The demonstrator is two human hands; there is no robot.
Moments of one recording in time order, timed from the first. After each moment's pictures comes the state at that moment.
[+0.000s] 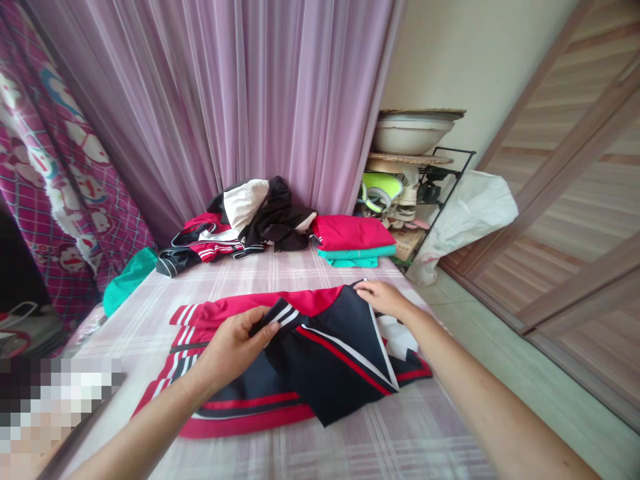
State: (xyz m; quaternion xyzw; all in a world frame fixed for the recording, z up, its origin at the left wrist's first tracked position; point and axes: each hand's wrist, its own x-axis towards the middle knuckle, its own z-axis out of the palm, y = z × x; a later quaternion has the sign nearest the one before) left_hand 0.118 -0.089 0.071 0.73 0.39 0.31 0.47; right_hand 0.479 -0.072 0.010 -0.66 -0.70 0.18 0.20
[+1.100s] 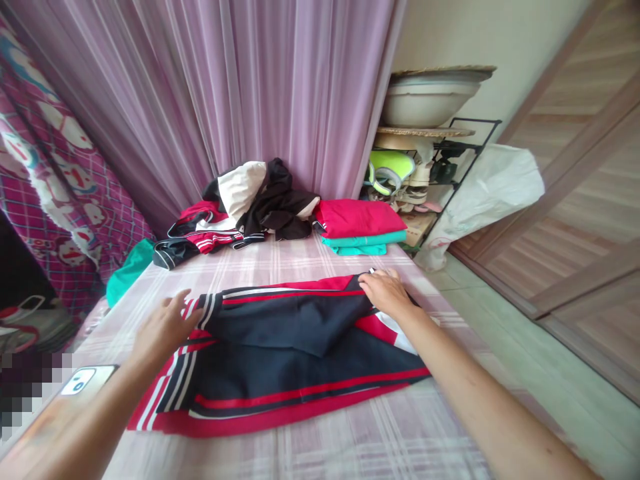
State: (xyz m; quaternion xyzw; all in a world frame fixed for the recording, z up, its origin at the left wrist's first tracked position) left_hand -0.009 -0.002 0.003 0.72 0.68 0.13 0.06; right_hand 0.465 -0.062 -0.012 -0.72 -0.69 -0.02 0.09
